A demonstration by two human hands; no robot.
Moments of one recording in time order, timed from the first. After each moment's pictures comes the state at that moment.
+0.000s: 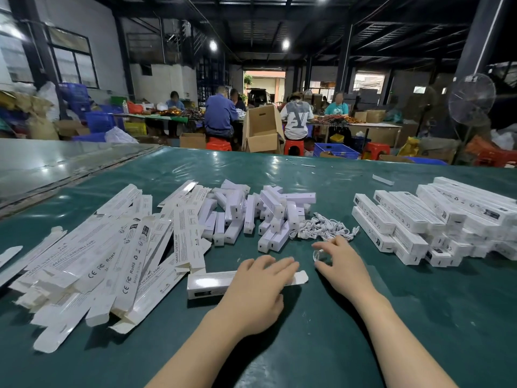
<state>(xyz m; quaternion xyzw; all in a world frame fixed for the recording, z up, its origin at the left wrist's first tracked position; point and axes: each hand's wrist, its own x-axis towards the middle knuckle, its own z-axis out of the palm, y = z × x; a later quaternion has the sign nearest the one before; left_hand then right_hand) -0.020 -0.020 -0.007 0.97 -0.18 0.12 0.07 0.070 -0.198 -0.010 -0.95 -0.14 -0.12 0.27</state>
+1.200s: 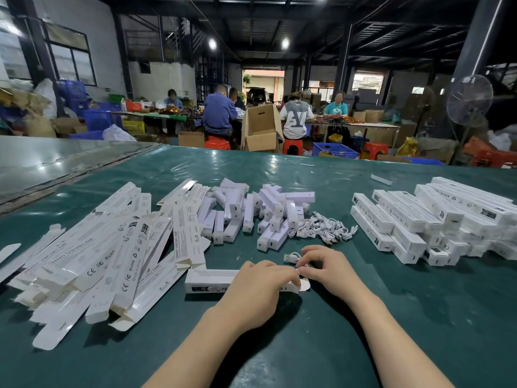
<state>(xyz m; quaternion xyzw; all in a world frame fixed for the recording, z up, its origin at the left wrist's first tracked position) -0.018 -0.023 -0.003 0.96 -0.20 0.10 0.16 0.057 -0.190 -0.002 -0.89 -0.23 -0.02 0.39</state>
